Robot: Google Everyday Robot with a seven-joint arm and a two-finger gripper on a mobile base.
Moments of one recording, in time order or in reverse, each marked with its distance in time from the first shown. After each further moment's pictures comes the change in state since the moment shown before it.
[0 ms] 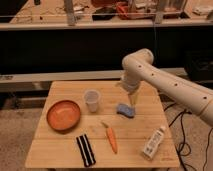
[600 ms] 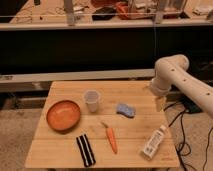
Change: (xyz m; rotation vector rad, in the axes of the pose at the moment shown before) arm 0.096 0.108 -0.006 -0.047 0.028 0.173
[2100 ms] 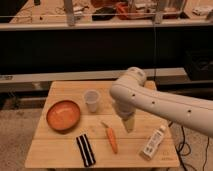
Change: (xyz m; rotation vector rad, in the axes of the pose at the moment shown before) arm -0.246 0.014 -0.041 0.009 0.060 -0.130
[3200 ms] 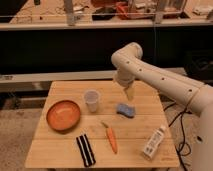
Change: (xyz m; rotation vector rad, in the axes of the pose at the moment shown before) arm 0.145 -0.114 0.041 0.001 0.035 -0.036
